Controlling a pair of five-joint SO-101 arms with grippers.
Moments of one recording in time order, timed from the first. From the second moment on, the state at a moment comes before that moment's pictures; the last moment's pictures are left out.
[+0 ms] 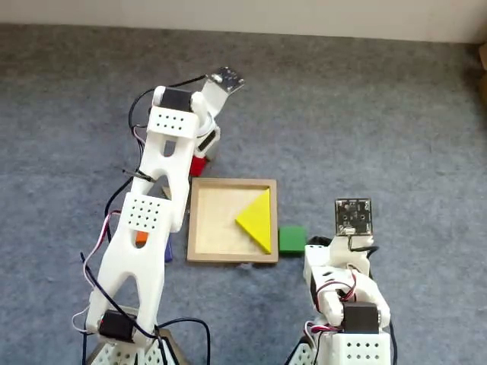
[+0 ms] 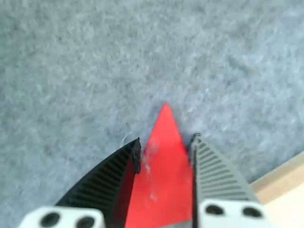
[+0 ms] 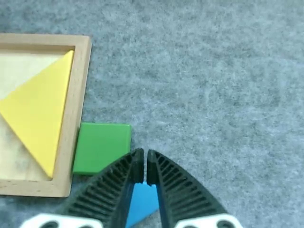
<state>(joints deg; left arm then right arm) 1.8 79.1 -90.2 99.5 -23.7 -3.4 -103.6 96.0 61.8 4.2</state>
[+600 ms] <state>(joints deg) -4.5 60.1 -69.1 100.5 -24.4 -3.4 -103.6 96.0 61.8 4.2</state>
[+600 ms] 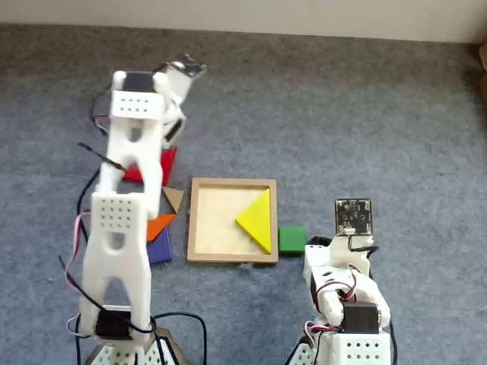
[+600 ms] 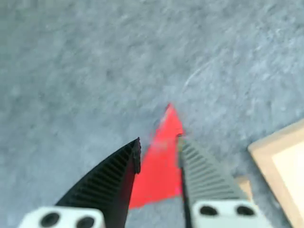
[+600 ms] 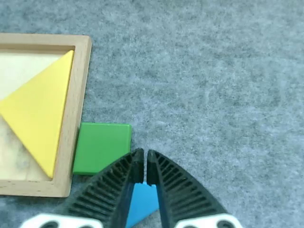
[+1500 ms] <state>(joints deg) -8.5 55.8 -45.4 90.2 -37.7 -3.4 -103.6 96.0 61.8 4.2</state>
